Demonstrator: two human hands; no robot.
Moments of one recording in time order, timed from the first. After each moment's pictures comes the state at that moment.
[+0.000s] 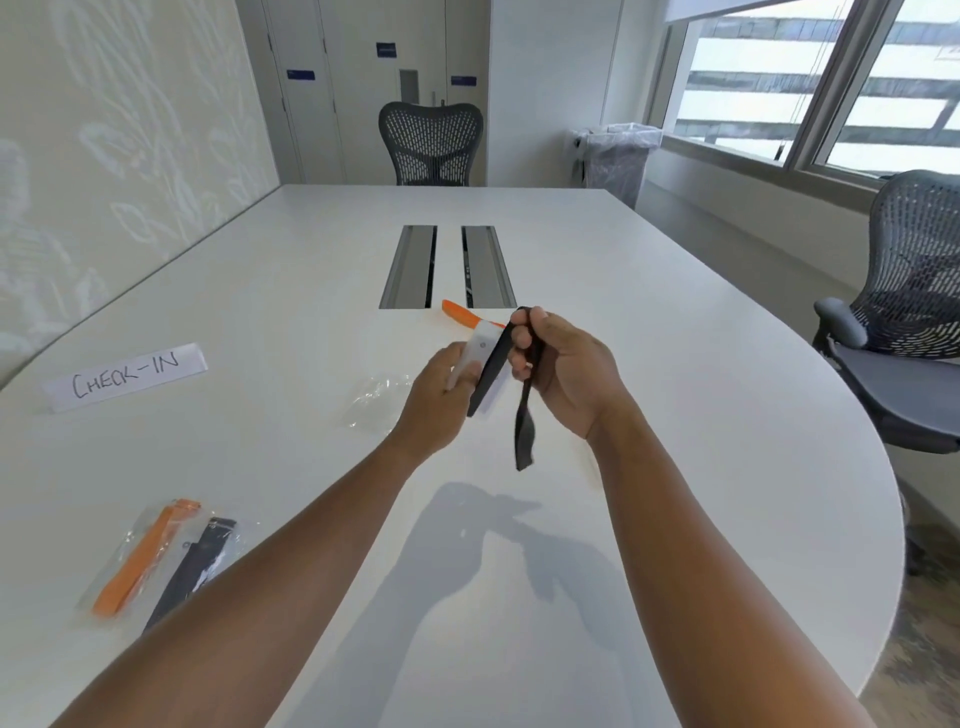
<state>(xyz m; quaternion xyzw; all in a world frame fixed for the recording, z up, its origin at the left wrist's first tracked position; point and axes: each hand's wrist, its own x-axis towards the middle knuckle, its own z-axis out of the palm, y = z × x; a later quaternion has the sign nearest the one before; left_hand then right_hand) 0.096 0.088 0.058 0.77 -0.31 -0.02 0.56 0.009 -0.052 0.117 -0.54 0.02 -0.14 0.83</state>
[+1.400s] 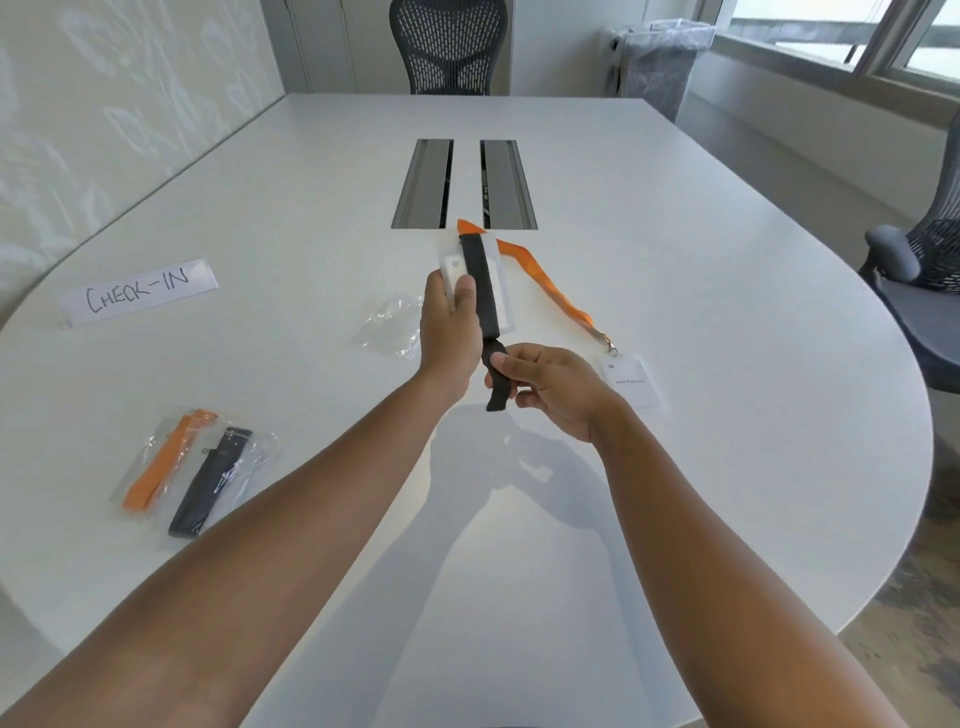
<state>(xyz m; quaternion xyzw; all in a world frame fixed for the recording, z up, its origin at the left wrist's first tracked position) 0.071 0.072 0.050 0.71 -0.10 0.00 0.70 -0.015 -0.039 0.028 -0.72 0.09 0.02 0.68</state>
